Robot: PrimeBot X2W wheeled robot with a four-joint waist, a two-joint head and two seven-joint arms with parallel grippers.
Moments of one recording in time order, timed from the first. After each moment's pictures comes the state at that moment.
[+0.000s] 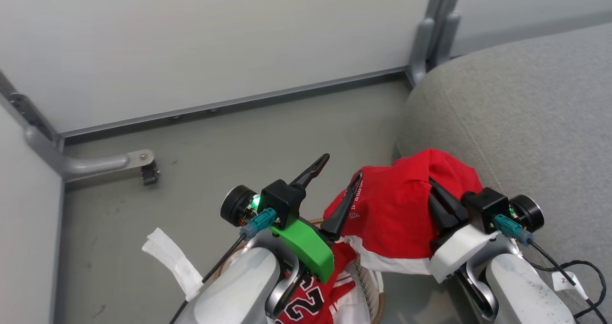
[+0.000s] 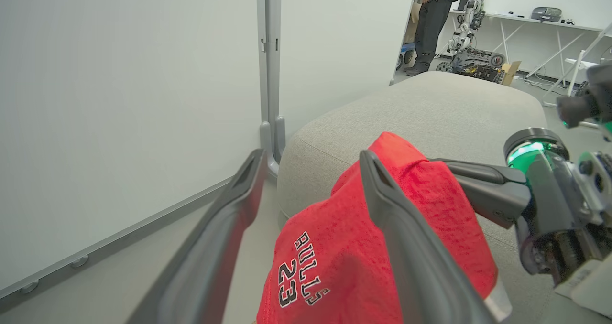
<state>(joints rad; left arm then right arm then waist) -0.50 0.05 -0.80 0.48 -0.50 -0.10 -0.26 -0.30 -0.17 0.31 0.37 0.18 0.13 -0.26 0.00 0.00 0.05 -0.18</state>
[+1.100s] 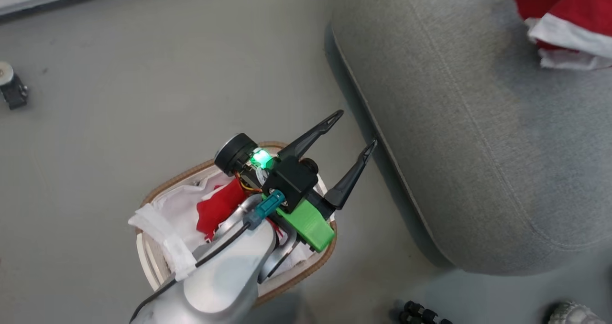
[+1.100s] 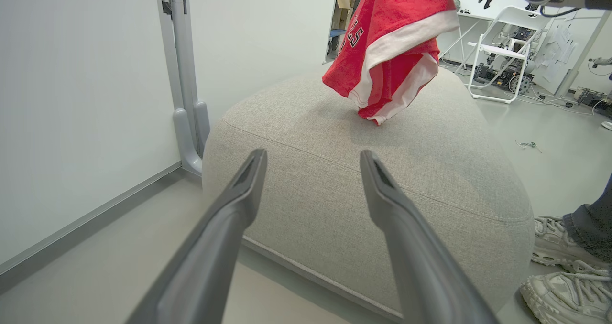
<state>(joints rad) -0.61 0.11 -0.81 0.34 -0.31 -0.13 -0.26 -0.90 -0.51 -0.08 0.66 0.03 0.13 -0.26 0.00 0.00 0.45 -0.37</state>
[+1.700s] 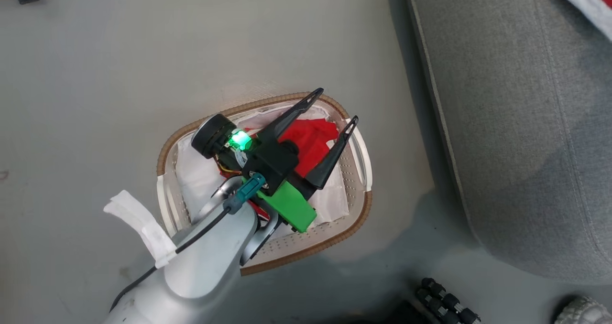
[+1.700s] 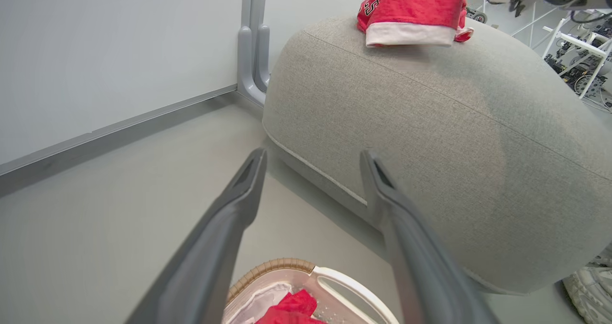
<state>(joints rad) -0.66 0.15 -0.78 0.33 -0.30 -0.13 -0.26 -1.02 -0.40 -0.41 0.86 -0.18 0.13 -0.26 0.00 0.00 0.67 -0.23</state>
